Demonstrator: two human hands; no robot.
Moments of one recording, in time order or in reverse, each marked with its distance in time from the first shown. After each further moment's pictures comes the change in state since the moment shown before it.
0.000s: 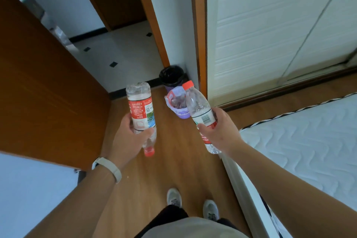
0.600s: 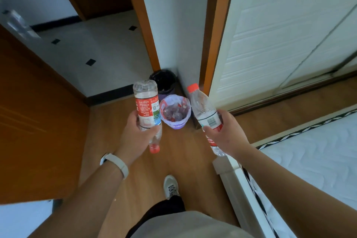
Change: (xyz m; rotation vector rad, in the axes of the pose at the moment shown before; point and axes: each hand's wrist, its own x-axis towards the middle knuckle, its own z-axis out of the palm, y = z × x) left_hand 0.225 -0.011 -0.003 -0.140 -0.105 -0.009; right_hand 0.183 -0.029 0.044 -0.146 0.050 0.111
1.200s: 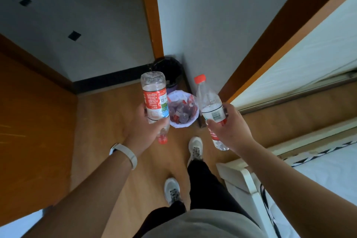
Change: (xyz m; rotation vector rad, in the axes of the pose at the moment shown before) left_hand 0.228 -0.044 -0.022 -0.103 -0.118 -0.080; right_hand 0.205 -0.042 0.095 -0.114 -0.042 0.117
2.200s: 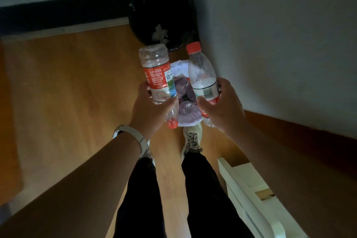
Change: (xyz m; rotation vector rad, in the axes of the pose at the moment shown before) left_hand 0.318 -0.229 0.111 -0.125 0.034 -0.314; right_hand 0.321 0.115 0.237 -0.058 -0.180 0.095
